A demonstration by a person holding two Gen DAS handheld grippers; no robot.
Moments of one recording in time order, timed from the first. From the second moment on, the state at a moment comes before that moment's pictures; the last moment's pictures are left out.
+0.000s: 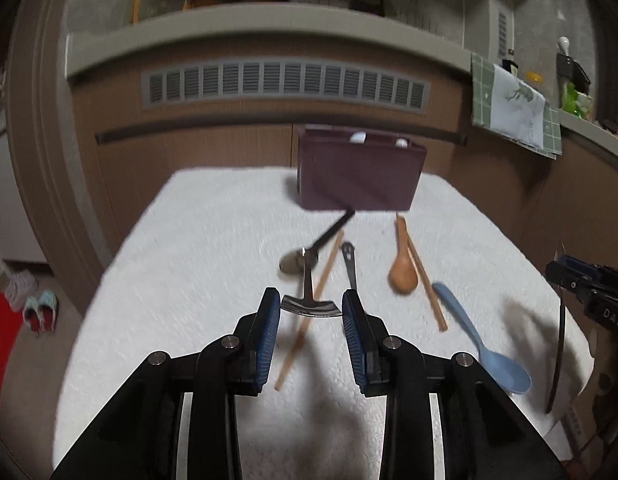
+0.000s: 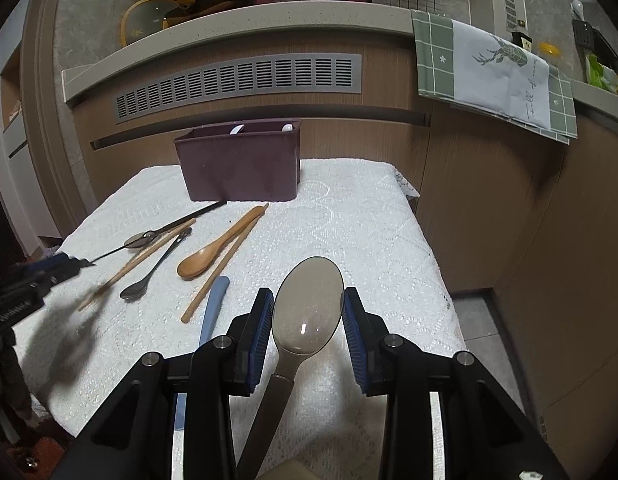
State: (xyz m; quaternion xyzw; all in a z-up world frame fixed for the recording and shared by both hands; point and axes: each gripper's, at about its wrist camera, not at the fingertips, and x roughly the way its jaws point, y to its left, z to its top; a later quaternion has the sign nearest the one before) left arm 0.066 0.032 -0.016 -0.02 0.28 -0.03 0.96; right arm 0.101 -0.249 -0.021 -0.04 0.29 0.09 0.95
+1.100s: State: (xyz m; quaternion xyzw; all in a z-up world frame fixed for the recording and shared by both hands) left arm 0.144 0.094 0.027 -0.06 0.28 0.00 0.96; right arm 0.166 -0.224 0.027 -0.06 0.25 0.13 0.96
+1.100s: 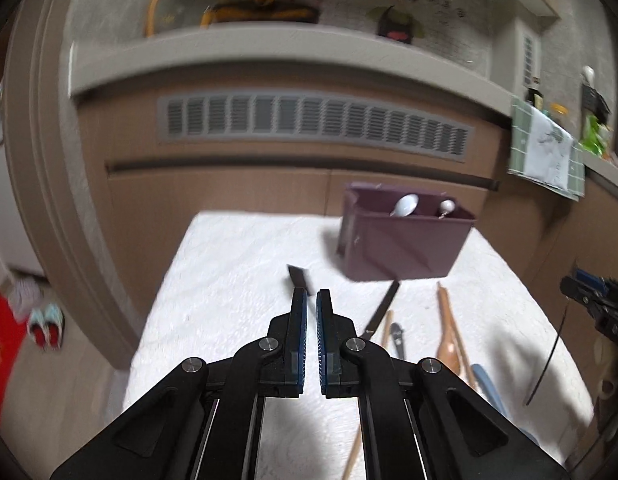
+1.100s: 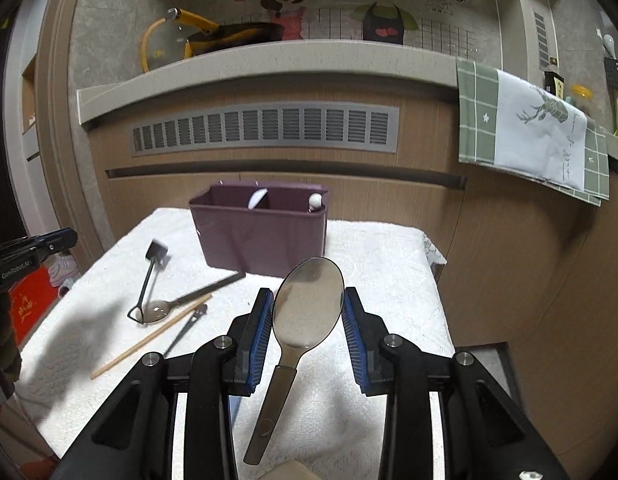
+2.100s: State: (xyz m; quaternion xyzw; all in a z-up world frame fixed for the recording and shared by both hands) left arm 0.283 0.072 -0.061 -0.03 0.41 0.04 0.91; right arm 0.226 -0.202 0.007 -0.10 0.25 0.12 0.96
